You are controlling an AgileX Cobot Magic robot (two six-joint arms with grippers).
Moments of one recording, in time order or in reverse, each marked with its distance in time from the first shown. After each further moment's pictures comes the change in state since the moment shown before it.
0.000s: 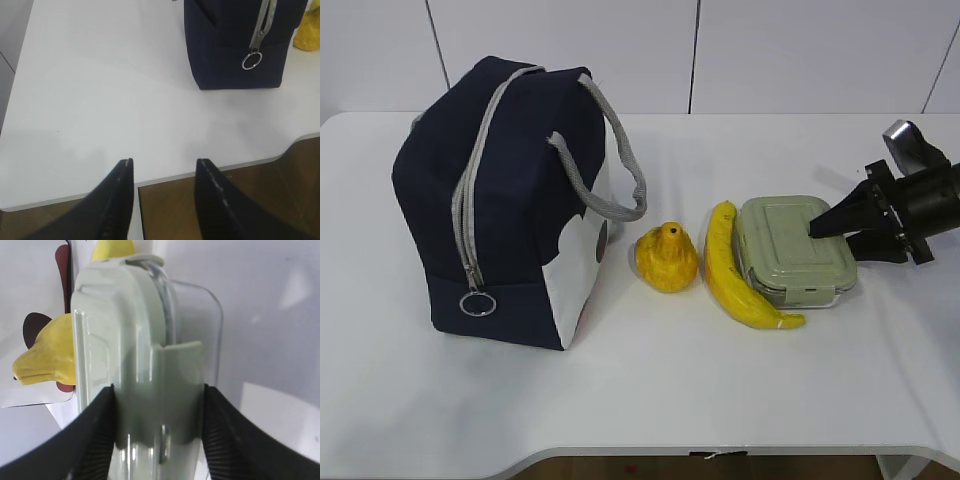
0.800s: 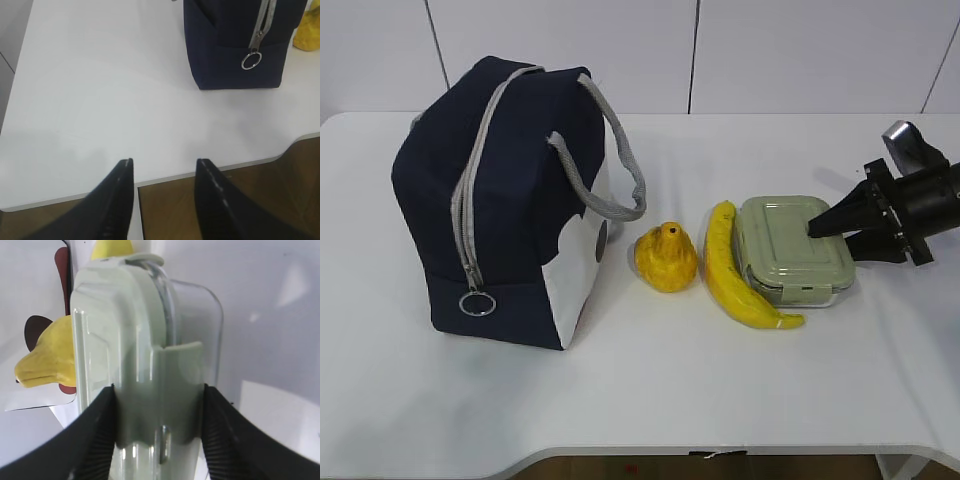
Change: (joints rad) left arm 0.000 0.000 0.000 0.000 0.000 0.000; right arm 0.002 0.000 0.000 0.000 0.000 0.037
